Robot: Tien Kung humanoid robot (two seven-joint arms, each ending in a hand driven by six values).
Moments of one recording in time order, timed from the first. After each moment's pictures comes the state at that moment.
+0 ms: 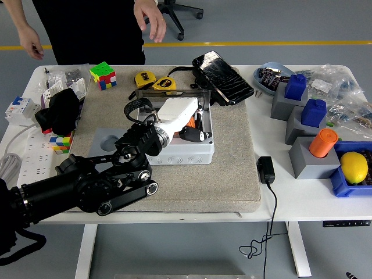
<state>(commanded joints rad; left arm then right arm) -0.88 0.07 -0.30 -1.07 1.70 0.37 0.43 0.04 -0.25 0.78 0.43 -0.09 -0.23 -0.03</state>
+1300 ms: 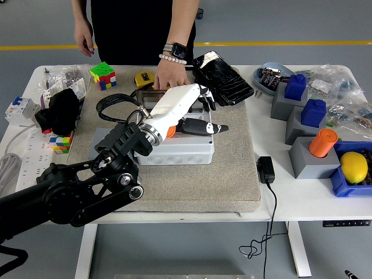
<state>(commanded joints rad) -0.73 0.23 -0.50 -1.42 1.69 0.40 0.36 0.04 -0.24 0.81 0.43 -0.11 -0.24 -0.03</state>
